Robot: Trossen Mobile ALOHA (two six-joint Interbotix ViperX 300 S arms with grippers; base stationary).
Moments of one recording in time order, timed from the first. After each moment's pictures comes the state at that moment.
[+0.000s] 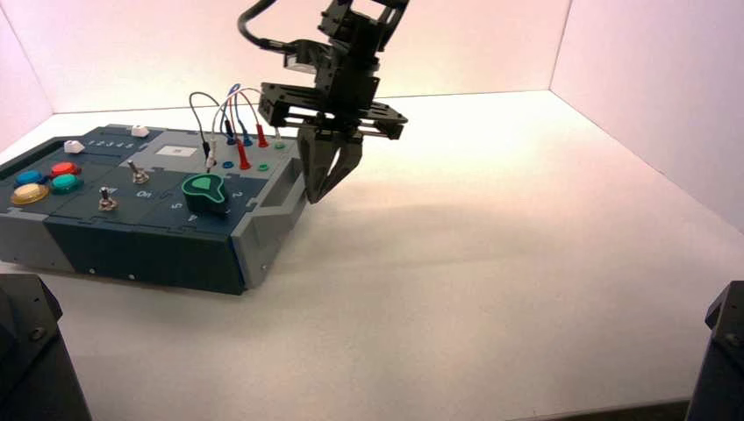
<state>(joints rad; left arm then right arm) -0.25 -1.10 0.85 -0.26 0.90 -0.05 0.84 0.38 0.34 0.45 0.74 -0.03</state>
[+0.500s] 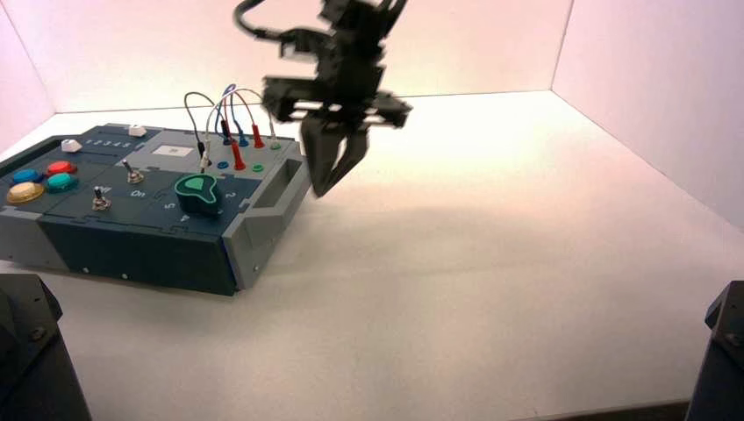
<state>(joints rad) -0.25 -1.08 0.85 -0.26 0.90 -0.04 0.83 0.31 0.38 0.37 0.73 -0.04</state>
